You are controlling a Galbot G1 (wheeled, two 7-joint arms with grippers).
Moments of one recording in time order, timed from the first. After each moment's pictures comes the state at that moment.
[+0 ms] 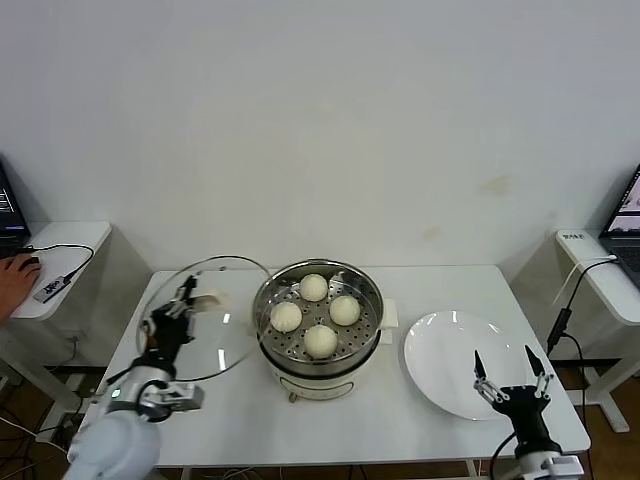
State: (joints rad) left arm 1.33 -1.00 -0.43 -2.12 0.92 0.30 0.07; right arm -1.64 1.50 0.86 2.02 0.05 0.18 -0.21
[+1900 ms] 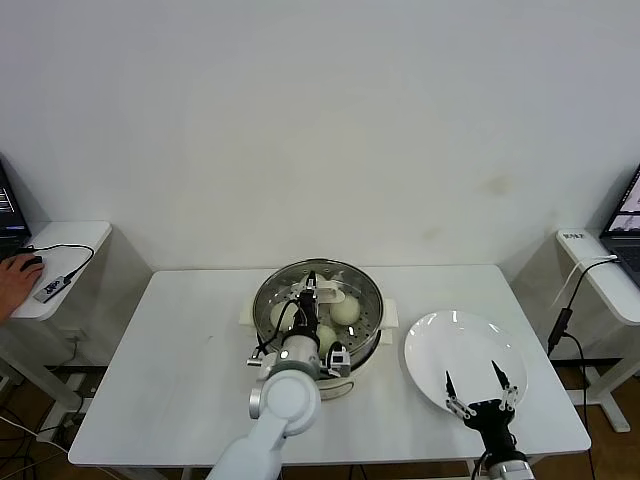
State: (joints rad) left arm 0.96 -1.47 0.01 -1.81 1.53 0.47 0.36; right arm -1.63 1.55 0.79 1.93 -0.18 0.24 -0.19
